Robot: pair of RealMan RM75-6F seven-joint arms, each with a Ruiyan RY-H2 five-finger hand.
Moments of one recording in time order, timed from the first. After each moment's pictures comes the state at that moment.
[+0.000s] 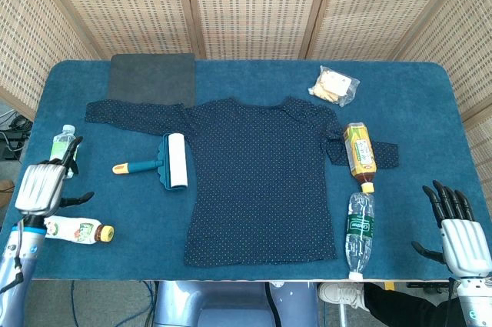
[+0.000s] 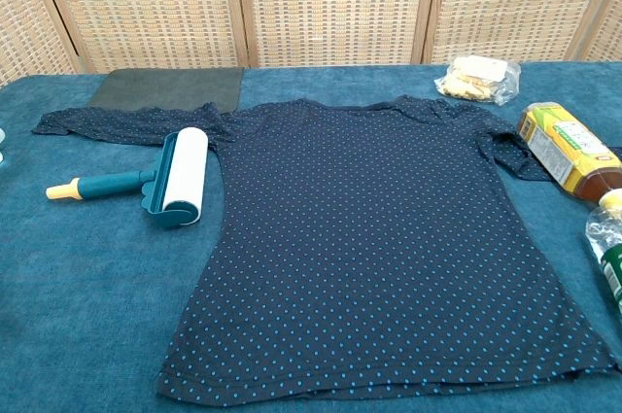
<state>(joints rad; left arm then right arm) -0.31 -1.19 -0.19 -1.67 1.30 1.24 0.30 0.04 -1.11 0.05 -1.64 -1.50 1.48 0.00</state>
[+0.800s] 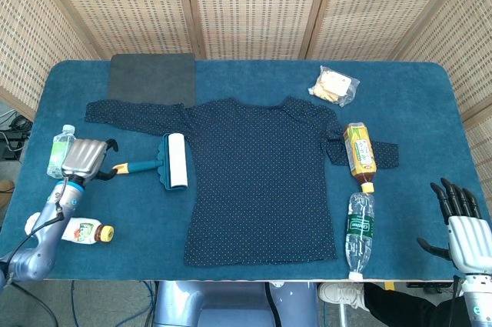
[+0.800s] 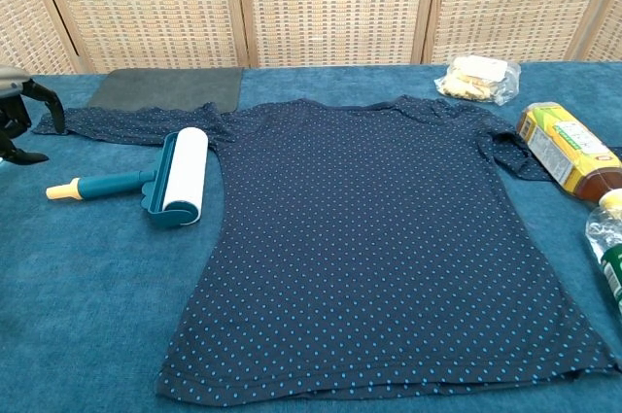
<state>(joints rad) -0.62 -1.31 -0.20 -1.42 0.95 0.85 0.46 0.05 -1.12 0.06 -1.61 -1.47 1.47 0.02</state>
